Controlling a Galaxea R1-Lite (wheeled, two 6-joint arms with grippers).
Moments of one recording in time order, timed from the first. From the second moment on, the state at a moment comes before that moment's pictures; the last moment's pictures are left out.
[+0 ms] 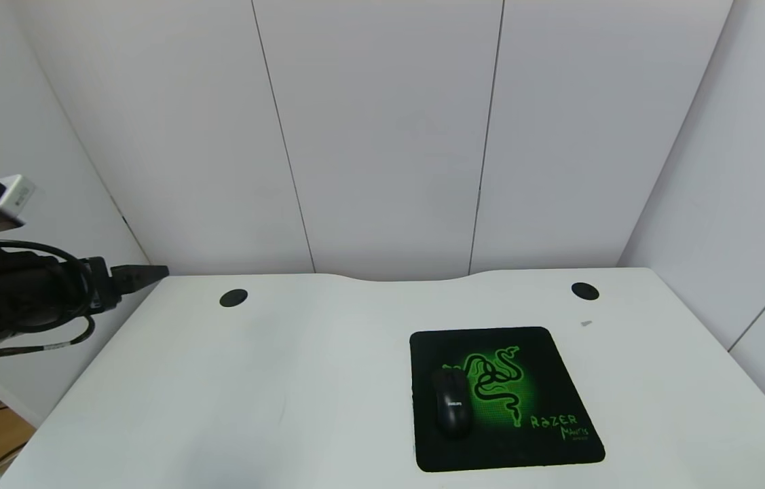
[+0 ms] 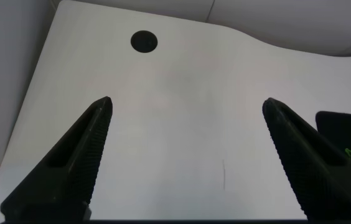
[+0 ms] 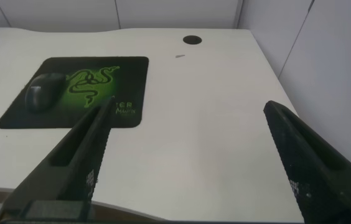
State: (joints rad) left arm 0.13 1.43 -0.85 -0.17 -0.09 -0.12; right arm 0.00 0.00 0.00 0.00 0.00 0.02
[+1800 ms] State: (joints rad) left arm 0.02 0.21 -0.49 0.06 -0.25 -0.01; right arm 0.00 0.00 0.00 0.00 0.00 0.02
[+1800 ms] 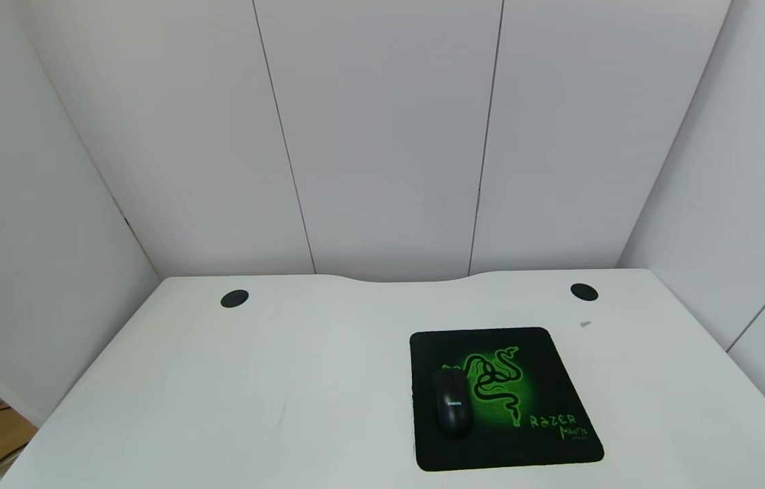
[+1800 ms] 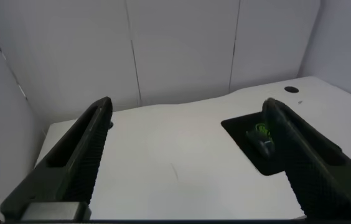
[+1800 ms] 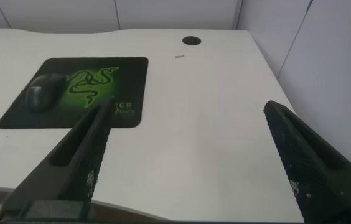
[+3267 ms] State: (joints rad) left arm 0.00 0.00 0.00 0.00 -0.02 -0.05; right arm 0.00 0.00 0.00 0.00 0.00 0.02
